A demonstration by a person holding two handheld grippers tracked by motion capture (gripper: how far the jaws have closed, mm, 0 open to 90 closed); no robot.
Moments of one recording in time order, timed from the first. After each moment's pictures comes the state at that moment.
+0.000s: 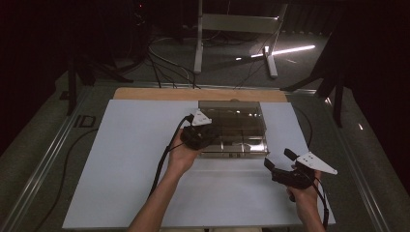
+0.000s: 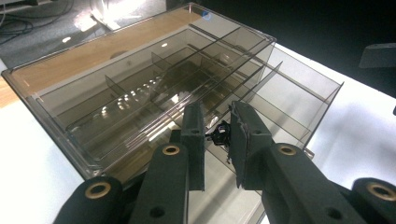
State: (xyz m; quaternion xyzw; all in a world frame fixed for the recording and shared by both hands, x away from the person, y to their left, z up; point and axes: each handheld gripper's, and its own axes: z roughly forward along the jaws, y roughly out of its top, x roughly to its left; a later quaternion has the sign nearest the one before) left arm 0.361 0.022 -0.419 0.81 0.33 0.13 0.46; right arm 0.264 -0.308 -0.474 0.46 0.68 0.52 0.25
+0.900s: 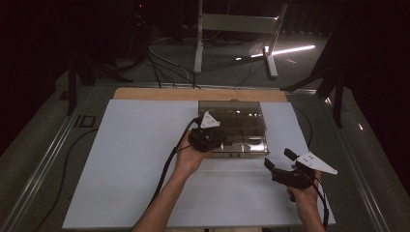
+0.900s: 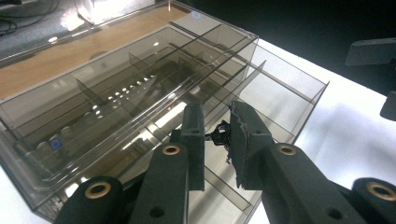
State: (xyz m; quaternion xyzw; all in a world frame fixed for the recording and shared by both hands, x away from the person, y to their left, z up) left arm 0.359 0.003 -0.424 0.82 0.32 0.12 0.46; right arm 0.264 -0.308 -0.474 0.46 0.68 0.52 0.25
